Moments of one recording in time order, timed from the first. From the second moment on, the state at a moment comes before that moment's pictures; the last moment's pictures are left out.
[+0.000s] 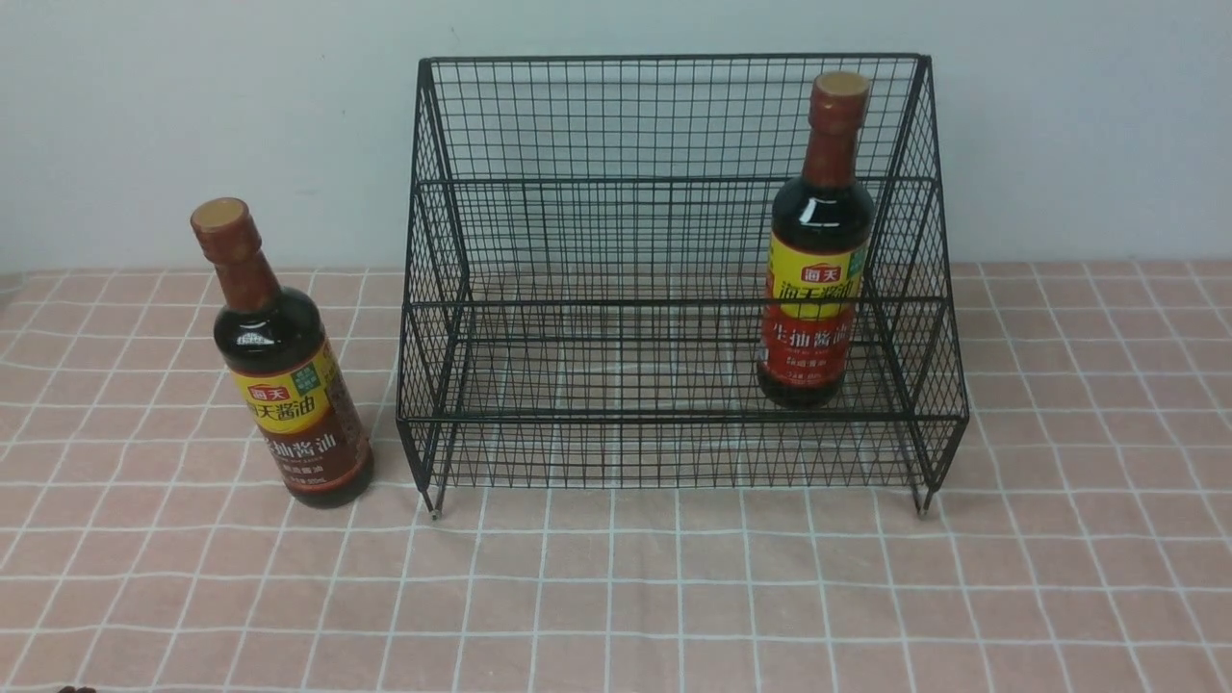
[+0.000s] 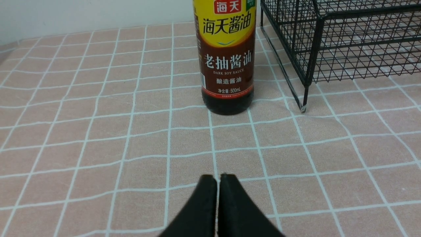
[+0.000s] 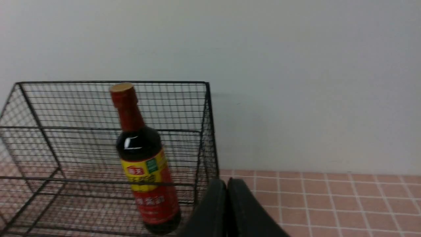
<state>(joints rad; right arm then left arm) 0.26 0.40 -0.61 -0.26 0.52 0.38 -0.09 -0.01 0.03 0.01 0.38 0.03</state>
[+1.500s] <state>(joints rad) 0.05 0.02 0.01 0.02 0.17 0.02 -0.09 -0.01 0.03 0.01 0.38 0.03</state>
